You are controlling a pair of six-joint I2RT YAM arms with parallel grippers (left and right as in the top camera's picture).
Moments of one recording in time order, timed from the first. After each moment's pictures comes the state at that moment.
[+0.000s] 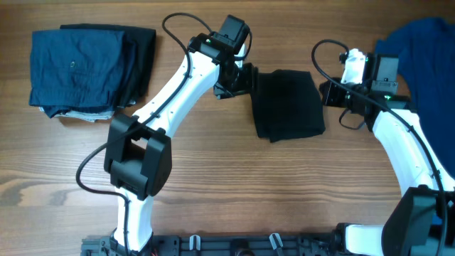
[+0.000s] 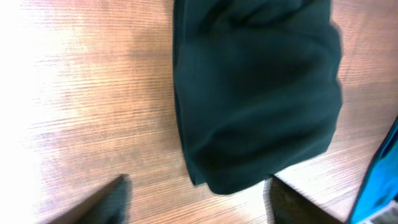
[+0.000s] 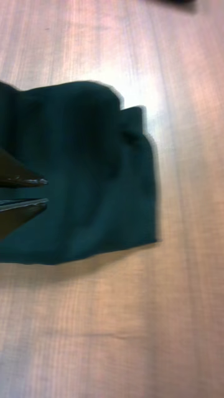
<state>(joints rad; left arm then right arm) -0.52 2.11 1.85 -1.00 0.31 -0.57 -0.09 1.53 1.00 -0.45 -0.35 0.09</state>
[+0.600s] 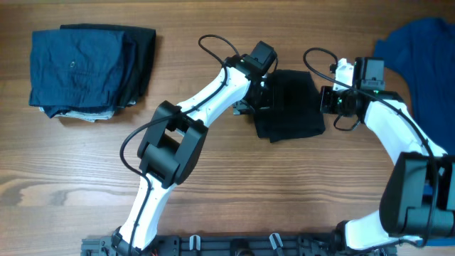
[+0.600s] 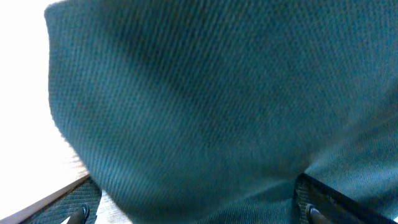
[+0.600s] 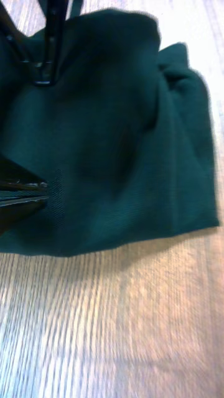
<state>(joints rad) -0.64 2.32 1.85 -0.86 0.29 -0.64 -0.09 1.70 1.00 -0.43 -0.33 0.05</state>
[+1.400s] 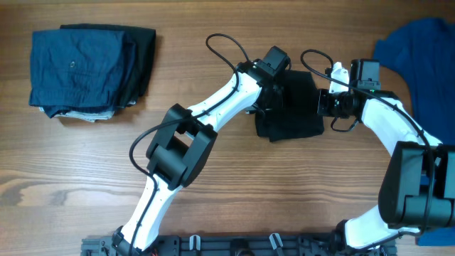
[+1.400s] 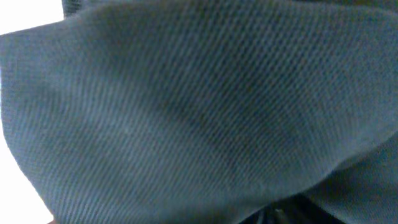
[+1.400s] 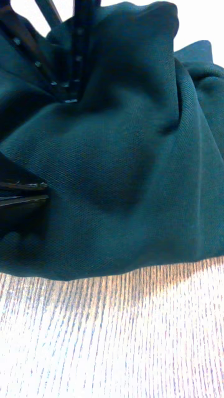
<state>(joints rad) -0.70 2.36 1.88 -0.80 0.14 -0.73 -0.09 1.75 1.00 -0.42 -0.39 0.04</state>
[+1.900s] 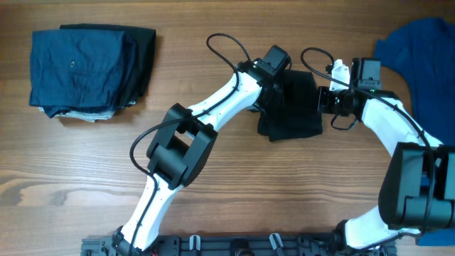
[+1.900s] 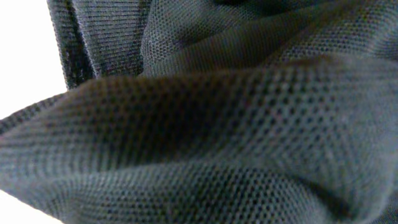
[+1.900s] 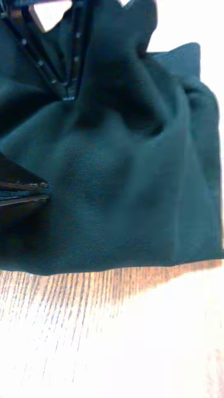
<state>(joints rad) -0.70 2.36 1.89 -0.78 0.16 -0.72 -0.09 1.74 1.01 -0.38 -0.40 0.05</state>
